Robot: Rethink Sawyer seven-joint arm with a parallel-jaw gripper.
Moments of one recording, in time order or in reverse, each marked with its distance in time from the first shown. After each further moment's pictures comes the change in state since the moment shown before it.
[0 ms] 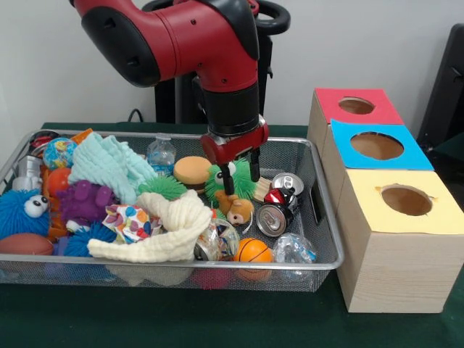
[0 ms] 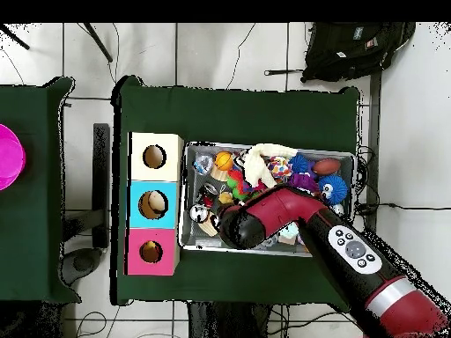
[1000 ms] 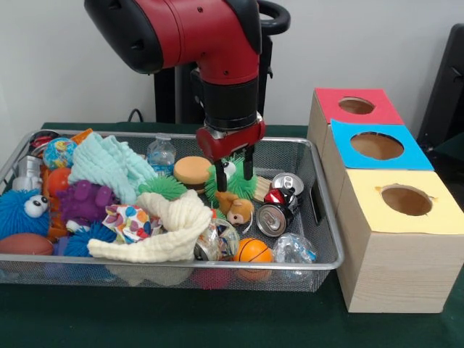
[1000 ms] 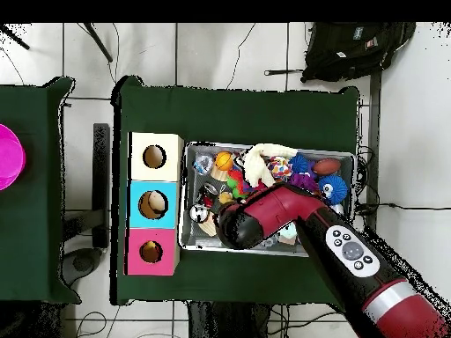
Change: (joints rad) arm 0.046 -0.059 -0.045 -0.003 0.000 -0.001 0.000
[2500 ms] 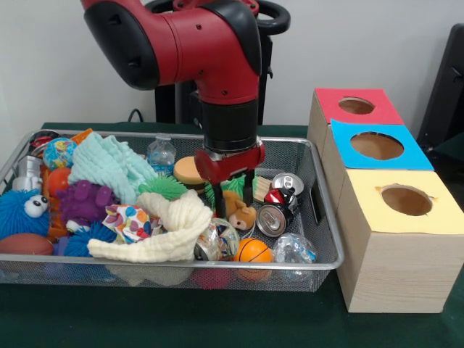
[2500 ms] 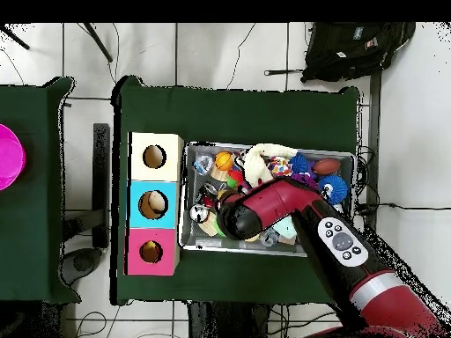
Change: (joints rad) arm 0.083 0.041 -0.107 -0.105 0.000 -0.124 0.000
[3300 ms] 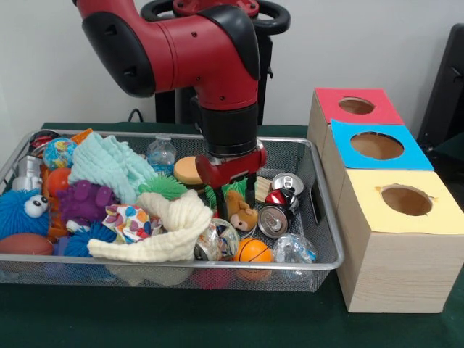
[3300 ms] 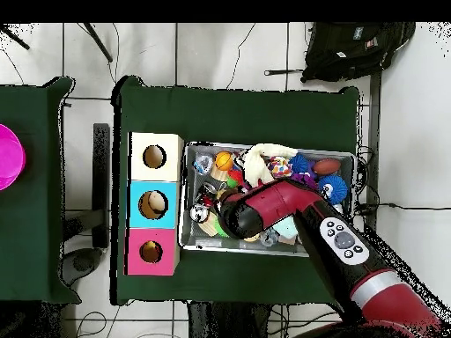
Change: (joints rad) arm -0.013 0.026 -0.004 -0.007 0.030 -0.015 0.000
